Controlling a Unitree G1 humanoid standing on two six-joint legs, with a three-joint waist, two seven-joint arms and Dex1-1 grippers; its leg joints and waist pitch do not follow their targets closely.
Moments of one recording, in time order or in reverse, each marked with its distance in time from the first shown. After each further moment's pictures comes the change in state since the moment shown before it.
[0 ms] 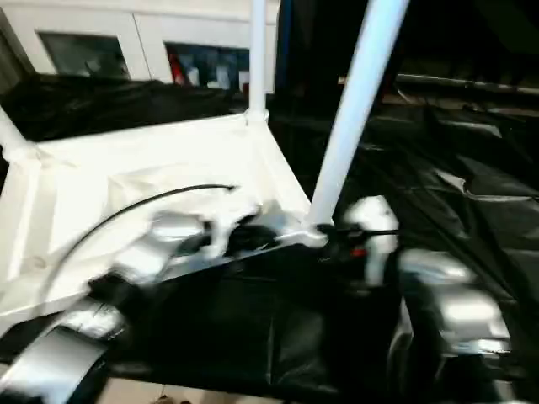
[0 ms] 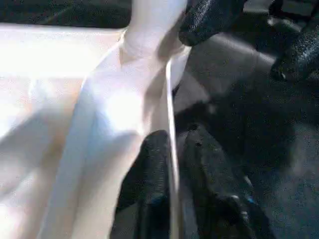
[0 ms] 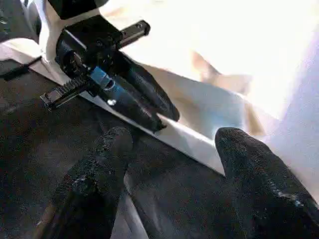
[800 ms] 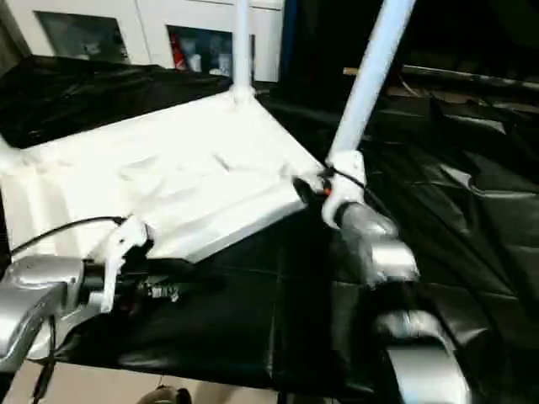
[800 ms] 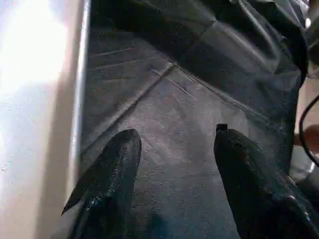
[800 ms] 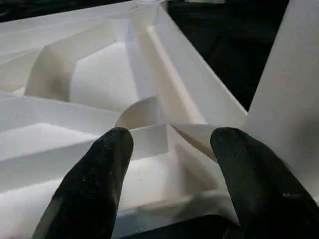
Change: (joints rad) left arm 0.454 0.341 0.172 -0.772 -0.246 0.533 -0.072; right arm -0.405 0.272 -0.103 0.621 -0.119 -0.236 -0.629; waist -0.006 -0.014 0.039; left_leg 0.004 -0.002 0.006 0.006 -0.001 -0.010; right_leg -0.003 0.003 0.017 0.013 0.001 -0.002
